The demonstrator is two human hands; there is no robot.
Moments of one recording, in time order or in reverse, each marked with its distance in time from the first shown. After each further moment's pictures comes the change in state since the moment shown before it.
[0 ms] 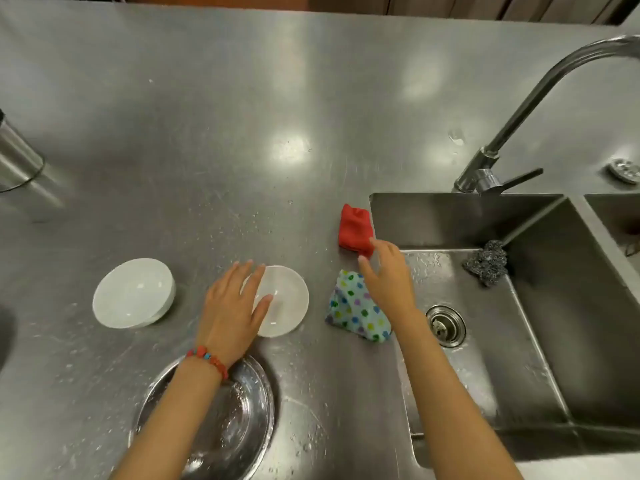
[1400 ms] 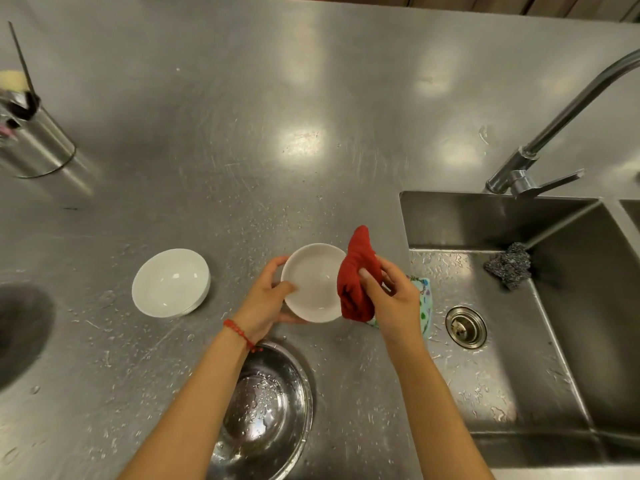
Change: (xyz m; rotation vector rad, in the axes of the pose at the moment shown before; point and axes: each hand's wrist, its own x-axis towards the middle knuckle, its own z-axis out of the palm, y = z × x) left_hand 0.023 -0.021 0.007 -1.403 -0.191 -0.457; right_hand -0.061 -0.084 0.016 0.823 0.049 0.273
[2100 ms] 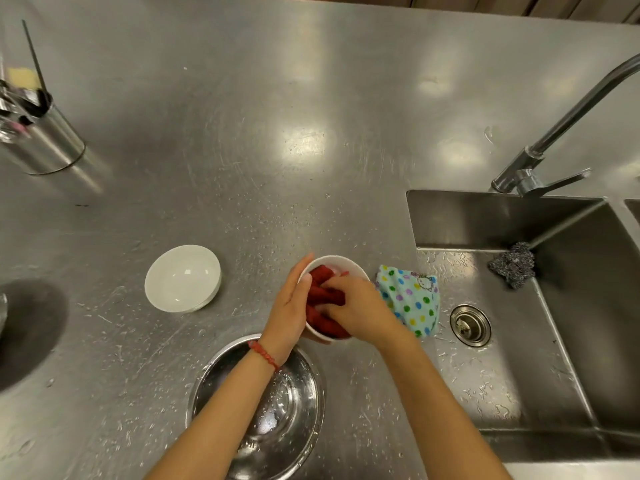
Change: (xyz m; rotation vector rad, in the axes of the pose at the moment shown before) left_hand -0.027 -0.013 0.021 0.177 0.055 0.331; right_hand 0.001 0.000 0.037 -0.851 -0.535 -0.098
